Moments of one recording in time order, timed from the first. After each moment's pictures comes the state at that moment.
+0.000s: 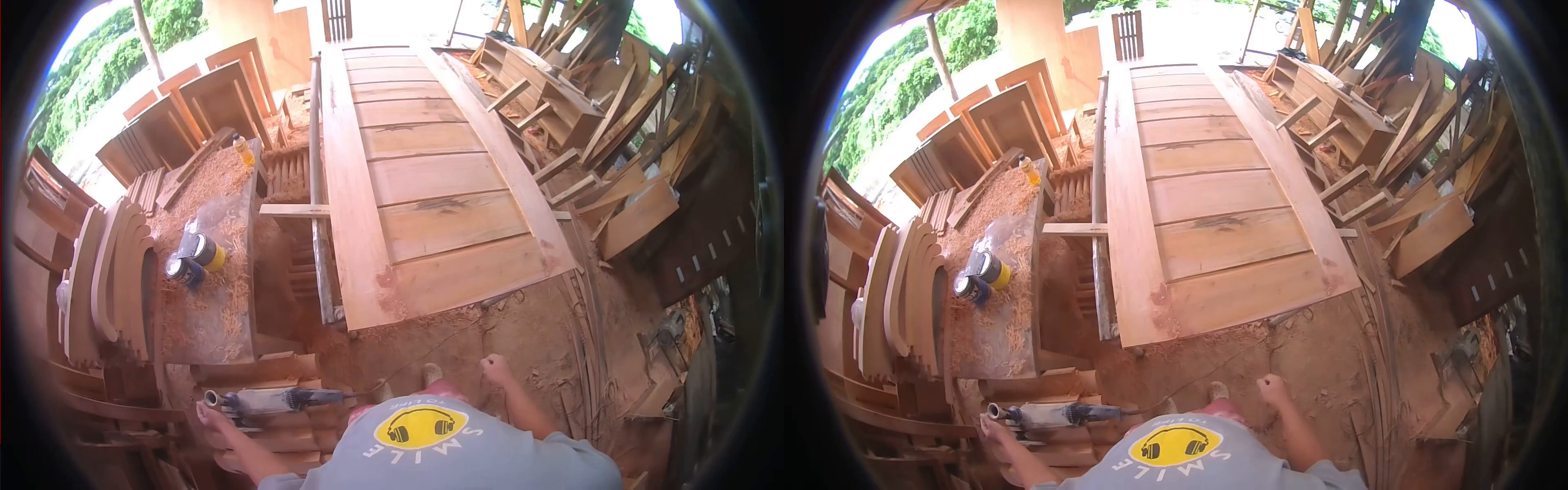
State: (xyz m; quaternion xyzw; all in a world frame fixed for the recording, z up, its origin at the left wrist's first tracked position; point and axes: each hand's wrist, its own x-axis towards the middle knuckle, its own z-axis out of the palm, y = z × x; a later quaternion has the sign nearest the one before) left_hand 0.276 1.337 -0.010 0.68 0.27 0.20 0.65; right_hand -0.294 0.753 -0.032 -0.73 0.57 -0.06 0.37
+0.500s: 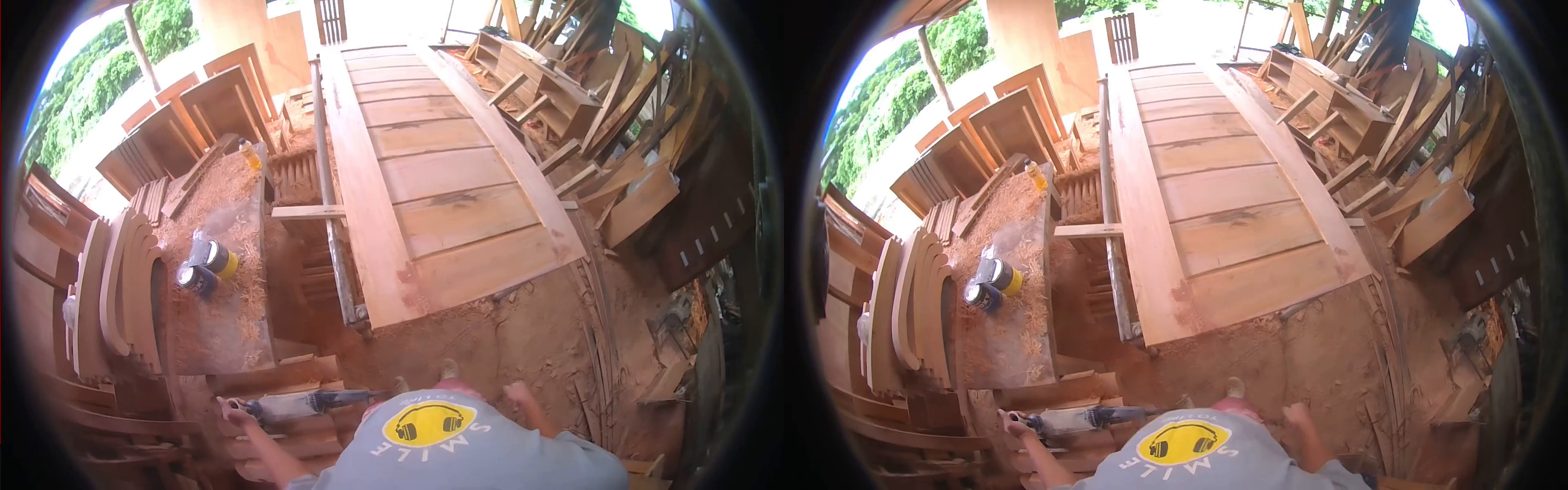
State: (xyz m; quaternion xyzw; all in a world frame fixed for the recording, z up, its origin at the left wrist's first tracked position) left_hand 0.277 1.291 0.013 0.65 0.13 0.06 0.74; right_hand -0.376 0.824 -0.100 -0.67 0.56 0.21 0.44
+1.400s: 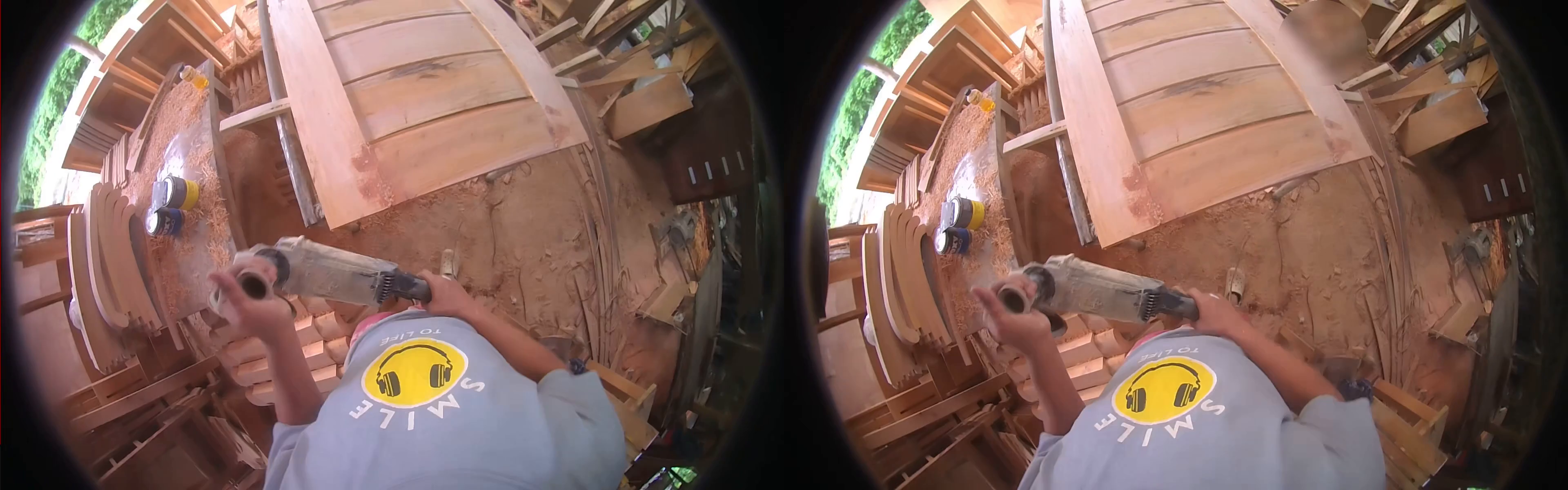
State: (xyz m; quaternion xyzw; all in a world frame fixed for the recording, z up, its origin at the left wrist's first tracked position) left_hand 0.102 0.983 0.233 0.72 -0.13 0.06 0.68; right_hand -0.175 0.868 0.081 -0.80 0.34 0.07 0.50
